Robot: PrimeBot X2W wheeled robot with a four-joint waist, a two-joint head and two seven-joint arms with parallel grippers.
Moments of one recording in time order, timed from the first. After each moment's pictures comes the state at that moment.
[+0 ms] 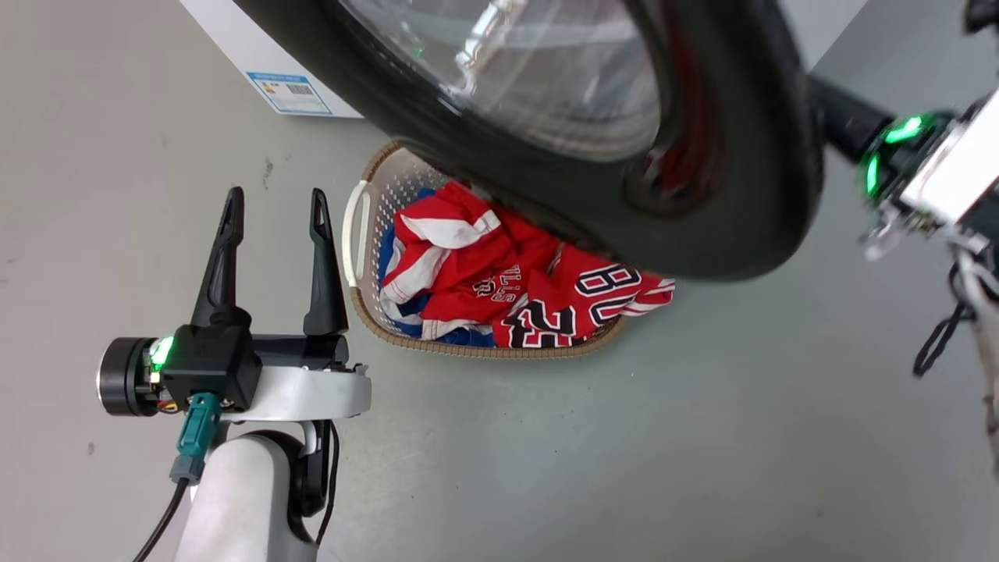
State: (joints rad) left arm -0.27 0.05 -0.06 -0.03 -0.03 0.06 -0.26; right arm -0.78 -0.37 0.22 0.15 1.52 0.13 0.61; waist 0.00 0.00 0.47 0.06
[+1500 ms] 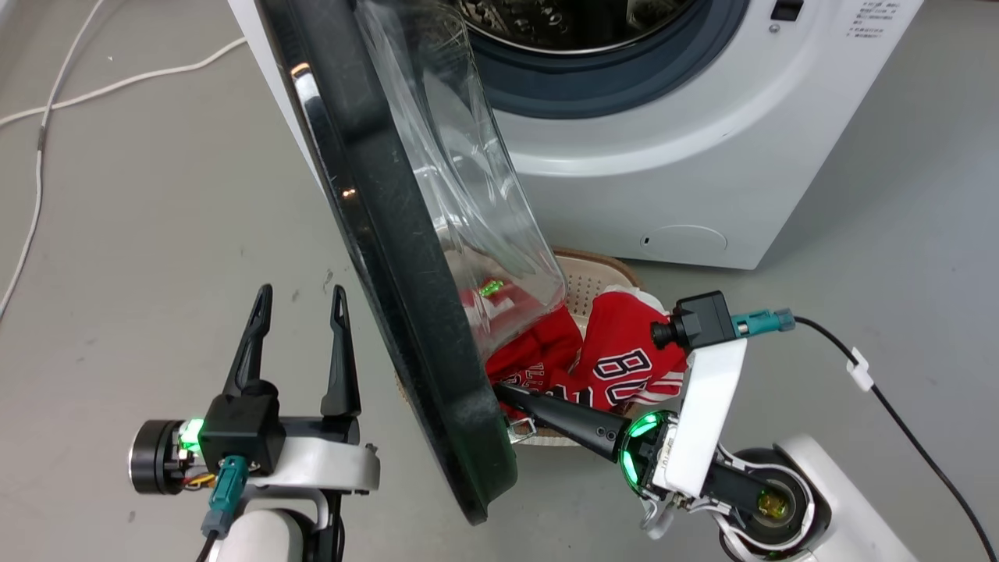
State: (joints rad) left arm -0.12 0.05 -0.08 0.01 -0.03 0.07 -0.26; right arm -0.34 -0.15 0.51 0.06 1.55 0.13 0.59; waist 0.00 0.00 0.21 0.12
